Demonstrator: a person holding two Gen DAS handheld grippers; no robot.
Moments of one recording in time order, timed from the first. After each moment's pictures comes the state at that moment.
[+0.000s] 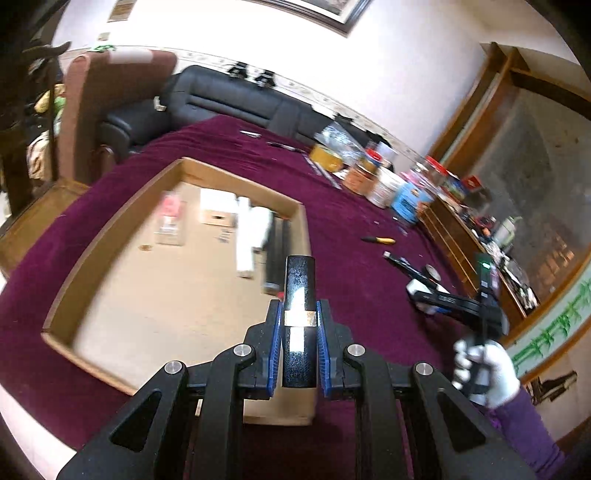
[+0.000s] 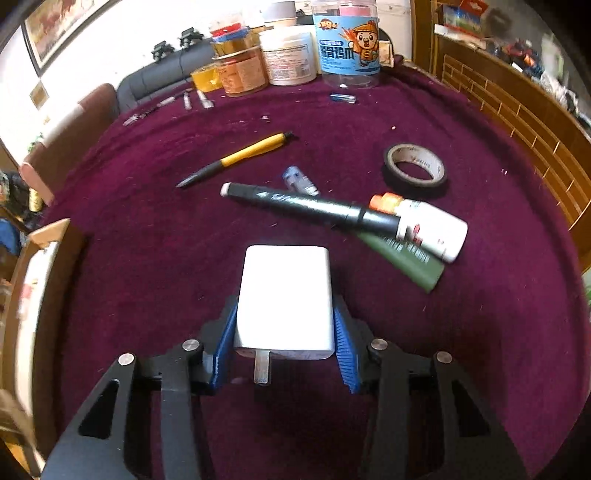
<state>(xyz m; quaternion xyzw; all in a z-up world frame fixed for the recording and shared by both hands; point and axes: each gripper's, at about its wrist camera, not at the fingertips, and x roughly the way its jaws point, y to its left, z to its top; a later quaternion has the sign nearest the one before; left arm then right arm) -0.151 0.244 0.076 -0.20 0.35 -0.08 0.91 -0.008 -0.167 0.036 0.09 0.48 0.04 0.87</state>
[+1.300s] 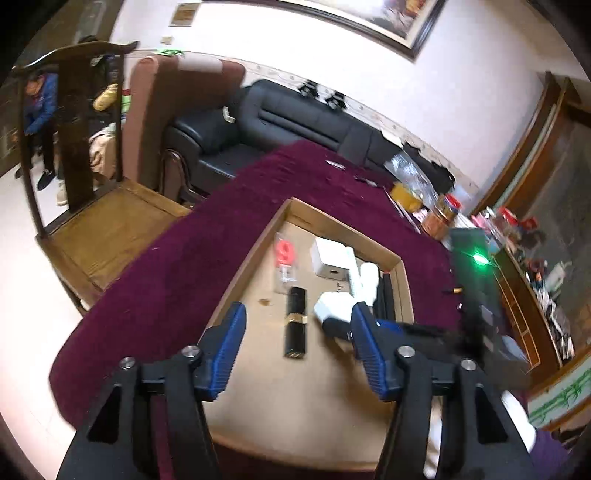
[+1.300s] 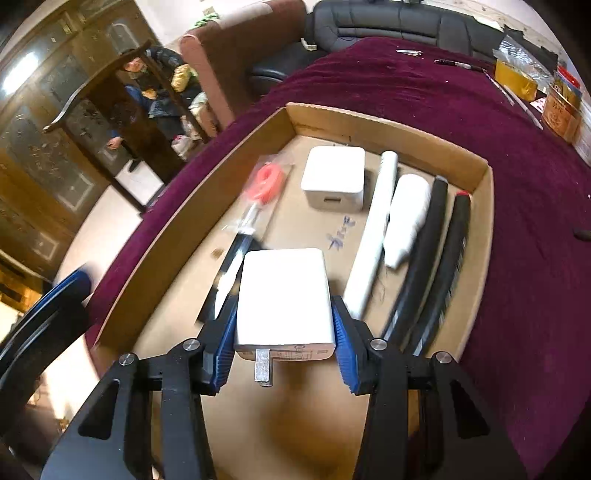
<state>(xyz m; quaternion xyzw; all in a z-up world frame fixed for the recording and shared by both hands) -0.143 0.339 0.073 -0.23 0.34 0.04 0.91 -0.023 0.159 0.034 -0.04 0.53 0.32 0.79</state>
